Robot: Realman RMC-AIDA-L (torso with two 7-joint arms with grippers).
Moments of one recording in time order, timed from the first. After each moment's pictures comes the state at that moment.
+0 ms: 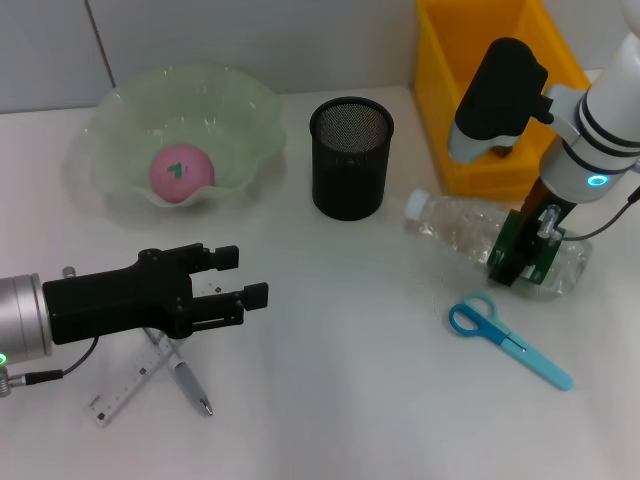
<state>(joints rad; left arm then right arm) -0.46 -2.04 1.08 0.59 1.66 1.47 -1.44 0.87 2.07 -1.23 -0.84 -2.92 -1.34 2.26</state>
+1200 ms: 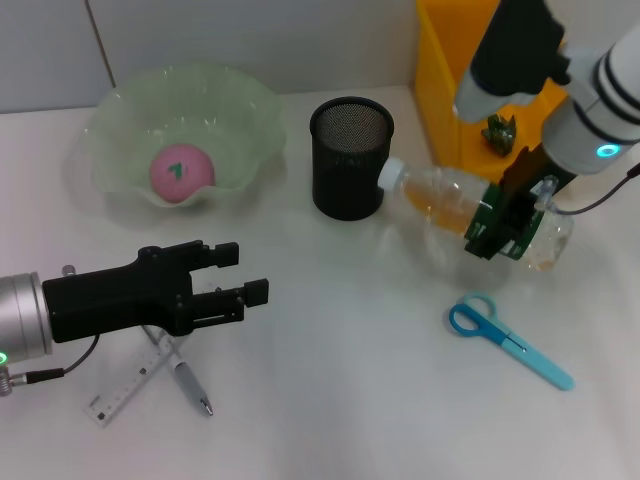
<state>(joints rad) -0.46 -2.04 1.08 0.59 1.65 1.47 -1.44 0.80 2.07 -1.20 -1.08 -2.81 -1.46 2.21</state>
